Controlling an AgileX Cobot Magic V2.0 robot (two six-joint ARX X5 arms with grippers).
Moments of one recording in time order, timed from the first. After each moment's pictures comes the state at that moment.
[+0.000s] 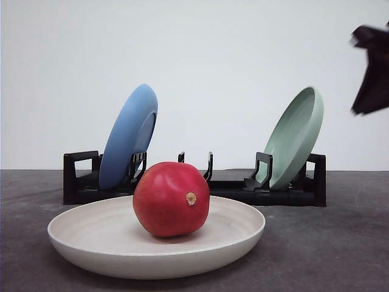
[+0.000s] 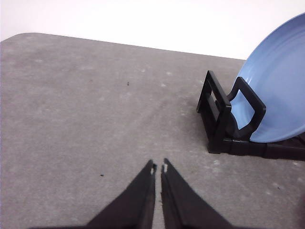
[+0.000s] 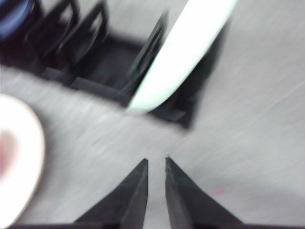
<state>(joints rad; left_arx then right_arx) -0.03 0.00 0.02 -0.18 0.00 -0.12 0.30 0.84 0.57 -0.28 -0.05 0.03</state>
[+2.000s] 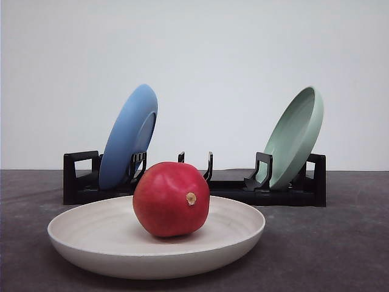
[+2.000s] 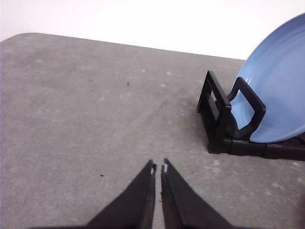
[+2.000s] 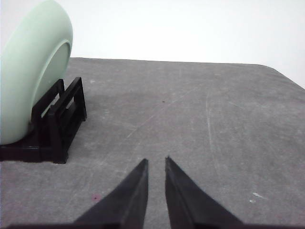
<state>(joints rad) -0.03 0.00 0.02 -0.18 0.00 -0.12 -0.01 0.00 0.01 -0.11 0.02 0.01</state>
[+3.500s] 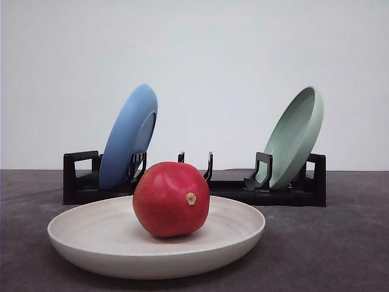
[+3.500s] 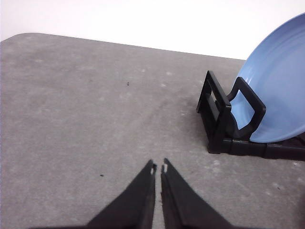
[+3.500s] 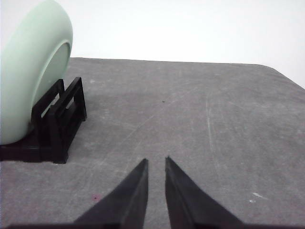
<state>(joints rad) -0.03 0.00 0.02 -0.18 0.00 -0.12 -0.01 0.00 0.01 -0.11 0.02 0.01</state>
